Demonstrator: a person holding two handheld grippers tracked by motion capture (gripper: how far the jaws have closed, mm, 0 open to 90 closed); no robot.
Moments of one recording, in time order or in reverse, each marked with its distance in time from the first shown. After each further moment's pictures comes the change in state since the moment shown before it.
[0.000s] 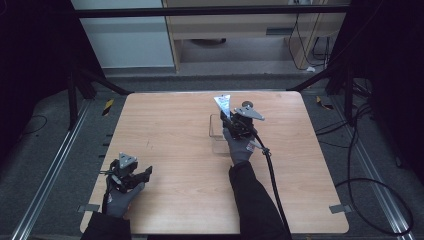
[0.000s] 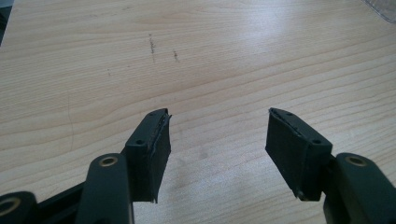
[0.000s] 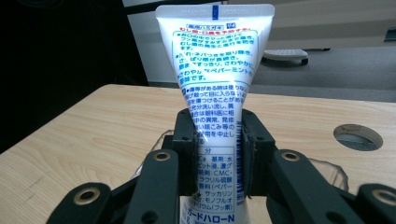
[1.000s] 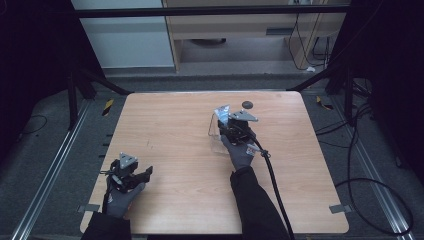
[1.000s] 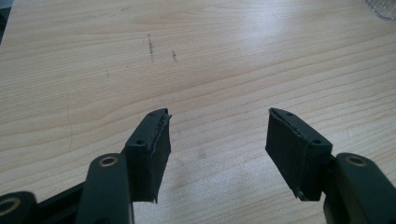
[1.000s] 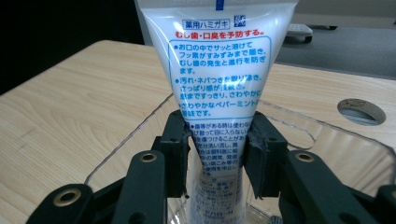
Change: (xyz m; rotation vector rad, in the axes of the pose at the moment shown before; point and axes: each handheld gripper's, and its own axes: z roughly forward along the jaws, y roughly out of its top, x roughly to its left) left arm -0.001 0.000 0.000 0.000 0.001 0.005; right arm 0.007 -0.011 0.000 0.138 -0.006 -0.093
